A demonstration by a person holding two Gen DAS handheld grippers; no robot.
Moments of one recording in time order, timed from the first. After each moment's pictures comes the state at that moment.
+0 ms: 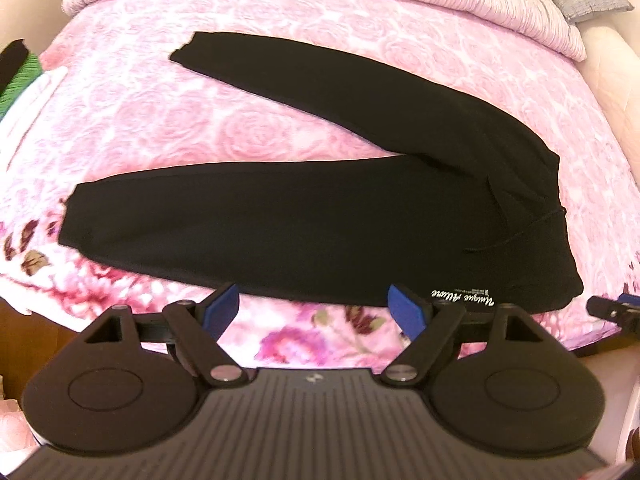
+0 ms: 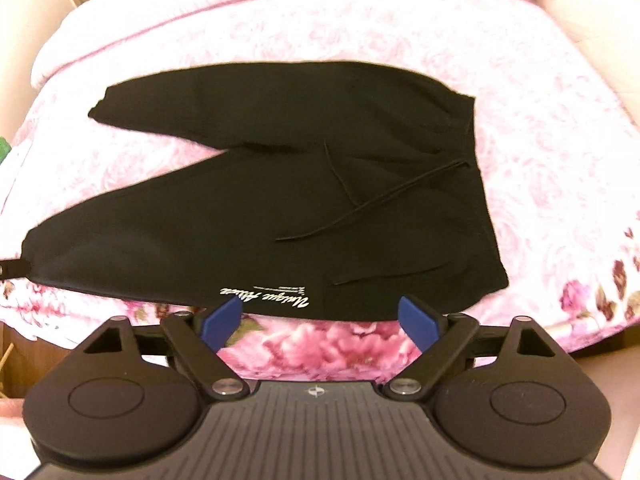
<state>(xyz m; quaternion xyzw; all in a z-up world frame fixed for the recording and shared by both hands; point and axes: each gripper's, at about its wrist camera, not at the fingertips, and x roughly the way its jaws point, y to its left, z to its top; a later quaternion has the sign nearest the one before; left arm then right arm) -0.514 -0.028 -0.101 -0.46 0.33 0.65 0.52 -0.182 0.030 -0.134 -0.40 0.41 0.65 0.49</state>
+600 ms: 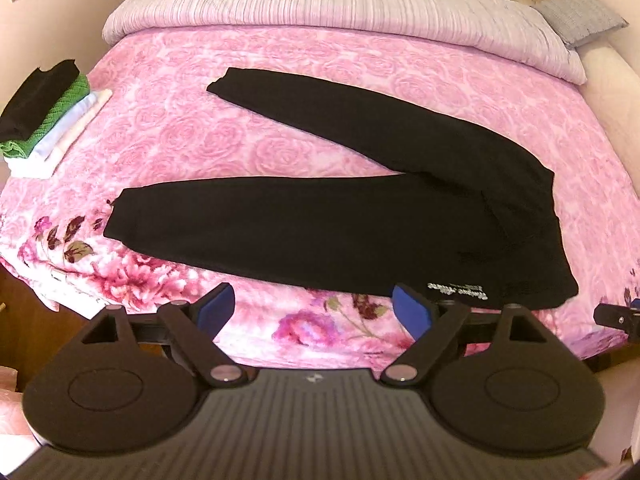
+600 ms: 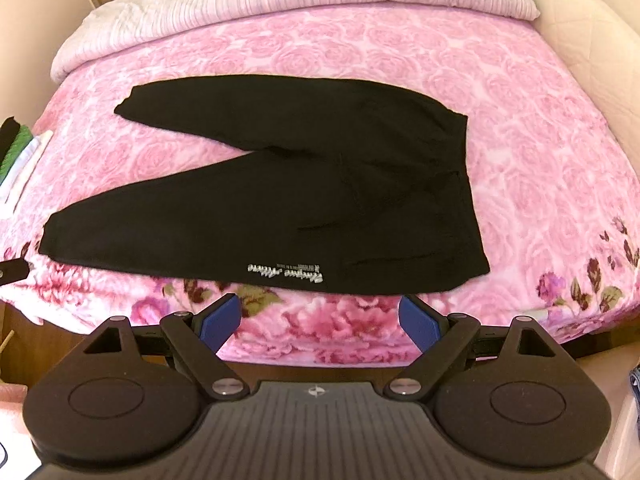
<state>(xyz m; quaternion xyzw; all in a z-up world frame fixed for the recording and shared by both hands) -0.476 -0.098 -0.054 -0.41 0.31 0.69 0.51 -0.190 -0.022 -0.092 -0.41 0.38 0.67 0.49</state>
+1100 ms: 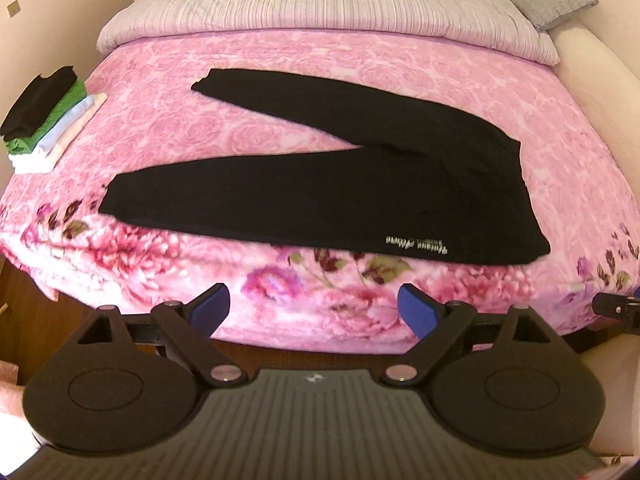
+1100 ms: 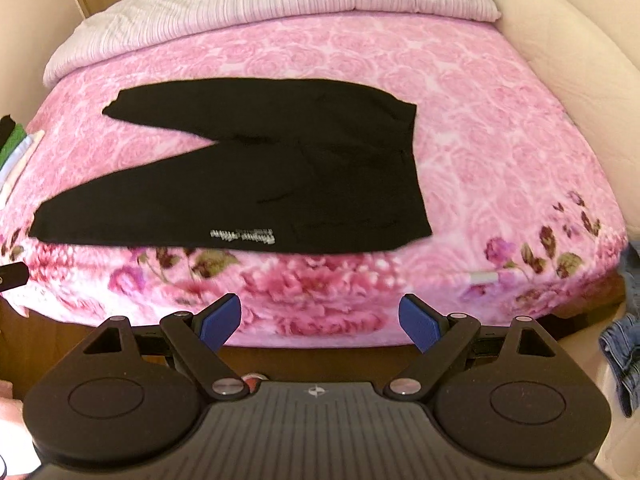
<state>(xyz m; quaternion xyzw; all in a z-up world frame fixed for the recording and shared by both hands) -0.396 -0.172 -0.049 -0.39 0.31 0.69 0.52 -0.120 -0.099 -0.079 -0.40 0.36 0.67 0.52</state>
